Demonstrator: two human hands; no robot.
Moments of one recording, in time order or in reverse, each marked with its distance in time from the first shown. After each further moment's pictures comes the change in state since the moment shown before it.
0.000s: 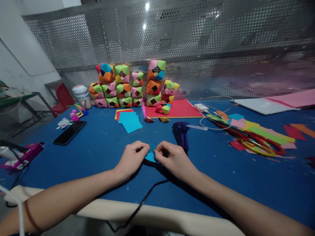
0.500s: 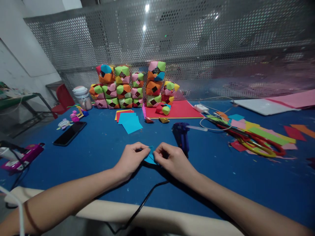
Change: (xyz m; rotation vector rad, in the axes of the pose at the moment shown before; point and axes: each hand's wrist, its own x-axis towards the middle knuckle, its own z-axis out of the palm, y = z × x) left_hand 0.001 0.001 0.001 -0.161 -0.005 -0.122; right_hand -0.001 -0.001 0.001 0.025 -0.025 0.016
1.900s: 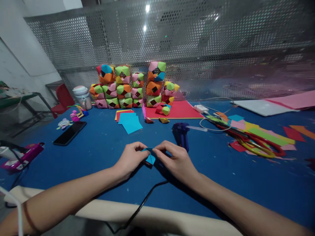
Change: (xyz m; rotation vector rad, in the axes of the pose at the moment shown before) left_hand 0.001 0.001 0.002 -0.144 -0.027 -0.152; right_hand -0.001 -0.003 -0.004 -0.028 0.103 -0.203
